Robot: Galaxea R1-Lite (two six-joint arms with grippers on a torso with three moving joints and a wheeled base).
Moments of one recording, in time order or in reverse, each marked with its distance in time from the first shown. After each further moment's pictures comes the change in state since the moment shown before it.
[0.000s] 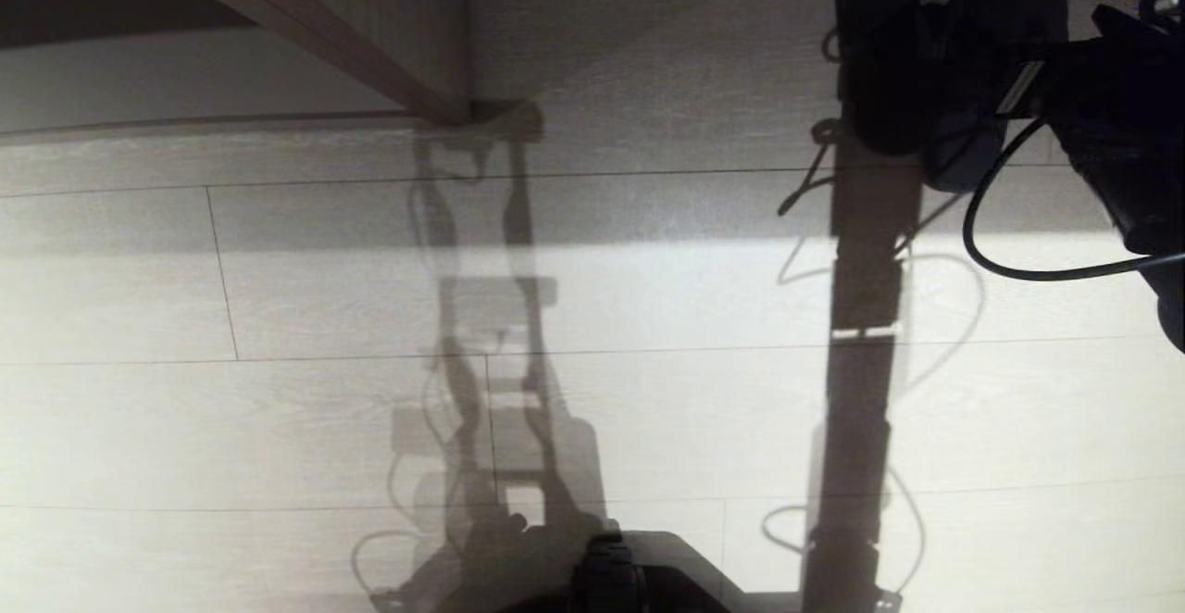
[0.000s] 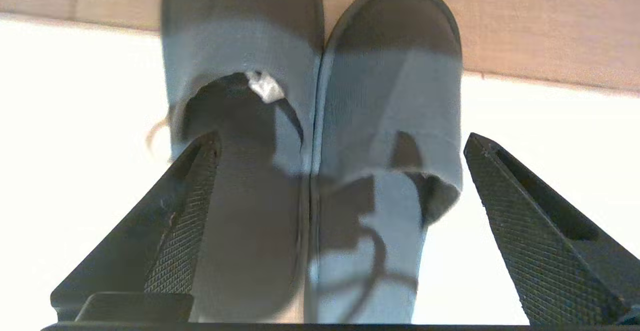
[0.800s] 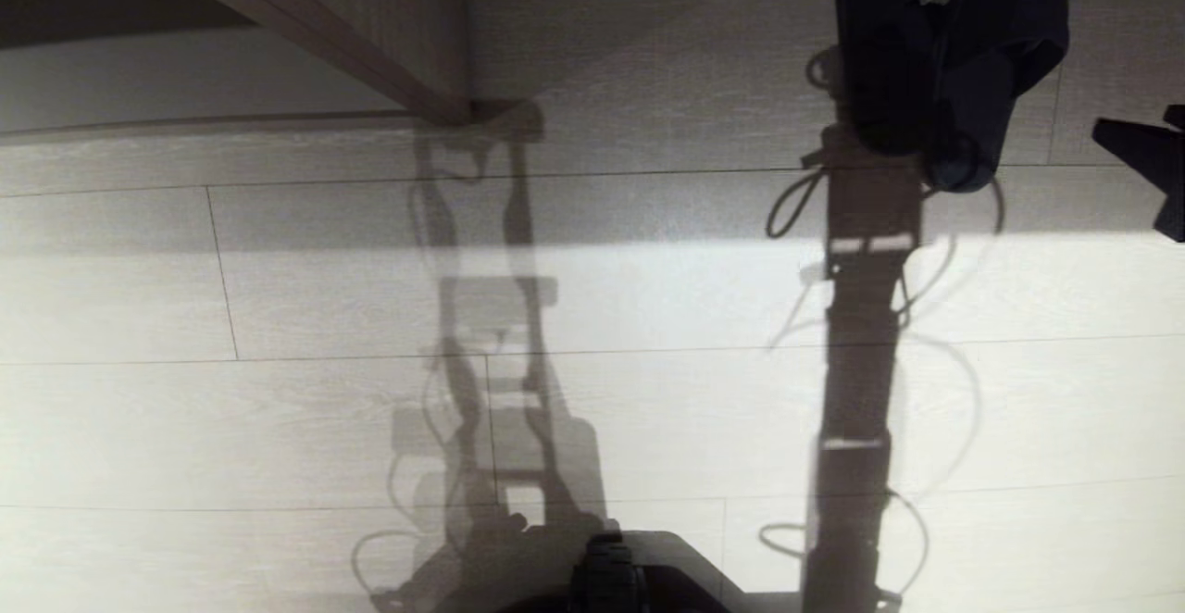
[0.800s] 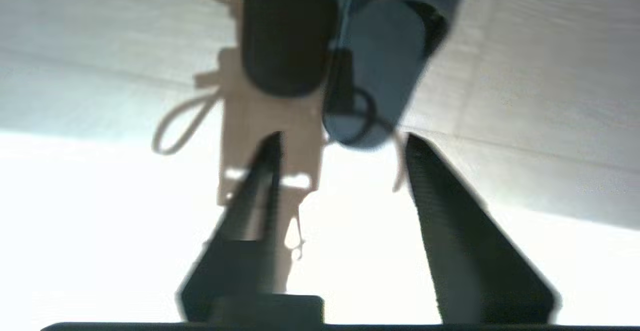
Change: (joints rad) left arm 0.000 0.000 0.000 0.000 0.000 0.000; right arm 0.011 -0.524 0.170 0.740 0.074 0.000
